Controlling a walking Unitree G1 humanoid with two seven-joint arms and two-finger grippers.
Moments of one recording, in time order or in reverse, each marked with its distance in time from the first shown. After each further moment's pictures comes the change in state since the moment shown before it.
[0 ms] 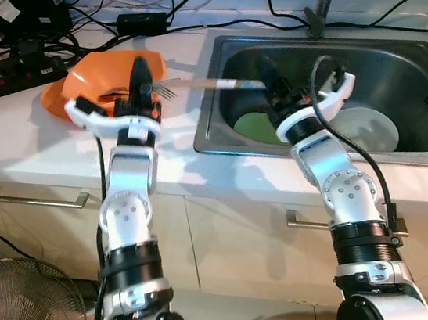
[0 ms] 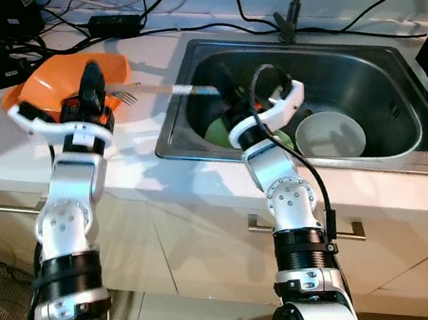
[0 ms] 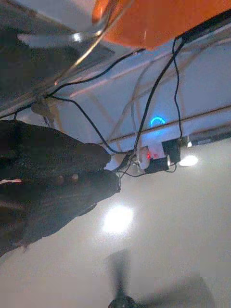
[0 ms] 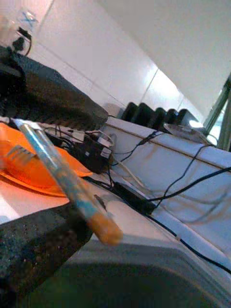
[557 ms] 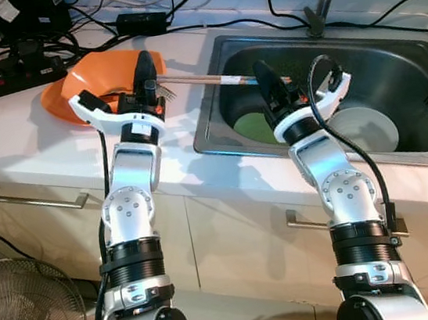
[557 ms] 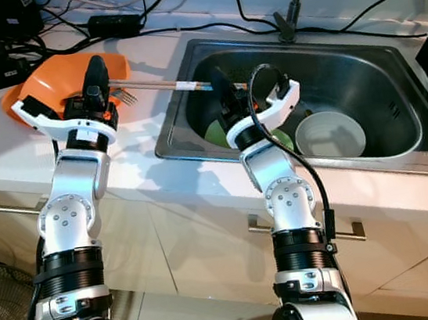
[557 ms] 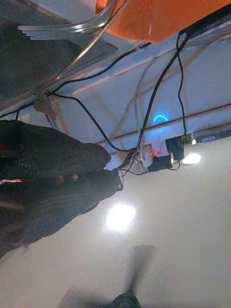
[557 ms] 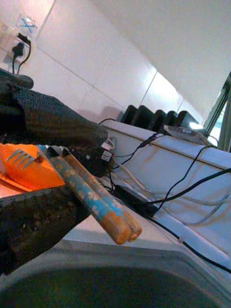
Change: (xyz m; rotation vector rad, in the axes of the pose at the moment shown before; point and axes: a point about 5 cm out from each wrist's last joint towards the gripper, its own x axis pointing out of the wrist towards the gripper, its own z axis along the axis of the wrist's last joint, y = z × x) left arm 0.001 0.000 -0.002 0.000 0.008 -0.008; right arm 0.000 0.000 0.000 0.026 0.000 0.008
